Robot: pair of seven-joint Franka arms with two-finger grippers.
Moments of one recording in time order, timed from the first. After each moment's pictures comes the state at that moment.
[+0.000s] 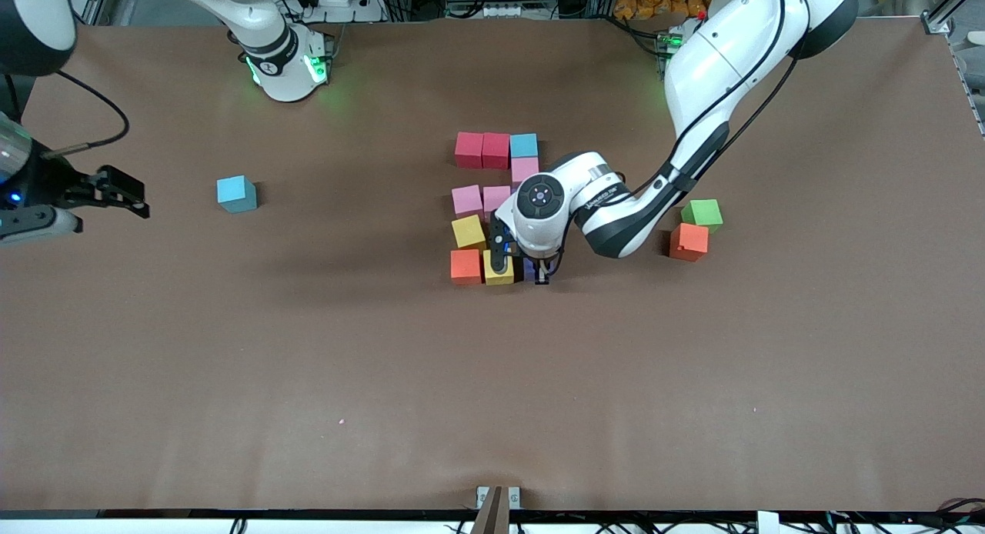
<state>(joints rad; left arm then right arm) -0.23 0.83 -0.60 -1.57 0.54 2.15 0.55 0.13 0.04 -0.17 -1.61 0.00 1.64 -0.24</state>
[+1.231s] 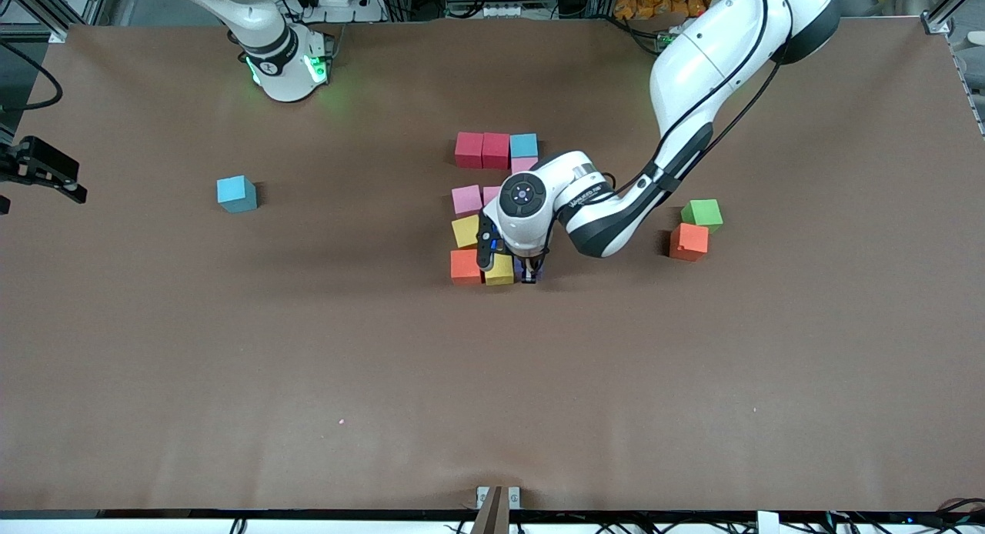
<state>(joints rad) -0.30 0.85 -0.58 -1.51 0.54 2.12 0.59 0.12 0.04 -0.19 -1.48 0.01 1.60 -0.24</state>
